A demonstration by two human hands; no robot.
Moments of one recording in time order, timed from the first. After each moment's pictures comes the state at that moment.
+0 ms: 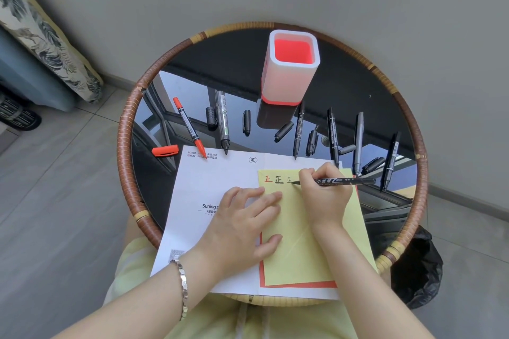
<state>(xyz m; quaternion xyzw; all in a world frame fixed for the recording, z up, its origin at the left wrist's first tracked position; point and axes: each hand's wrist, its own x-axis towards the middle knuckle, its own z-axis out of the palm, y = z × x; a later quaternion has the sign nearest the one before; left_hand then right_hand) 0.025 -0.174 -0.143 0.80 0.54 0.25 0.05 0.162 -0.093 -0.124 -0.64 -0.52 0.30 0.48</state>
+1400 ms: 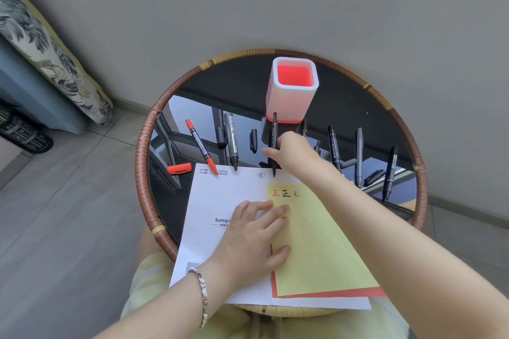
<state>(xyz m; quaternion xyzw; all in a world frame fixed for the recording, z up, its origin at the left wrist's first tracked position) 0.024 -0.174 -0.147 0.80 0.53 0.27 0.04 0.101 -0.021 -0.059 -0.62 -0.71 0.34 0.00</state>
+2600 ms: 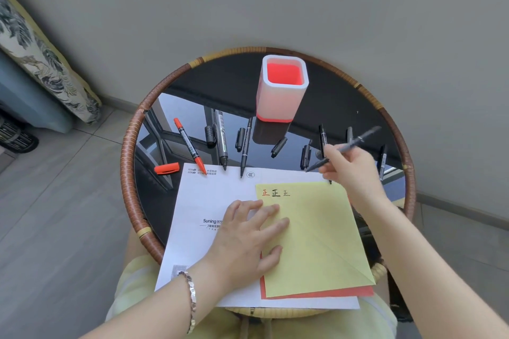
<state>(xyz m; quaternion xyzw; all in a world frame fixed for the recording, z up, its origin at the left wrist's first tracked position) 0.030 -0.173 -0.145 0.80 0.54 0.24 0.03 0.196 -0.052 -0.048 -0.63 -0.50 0.48 0.34</state>
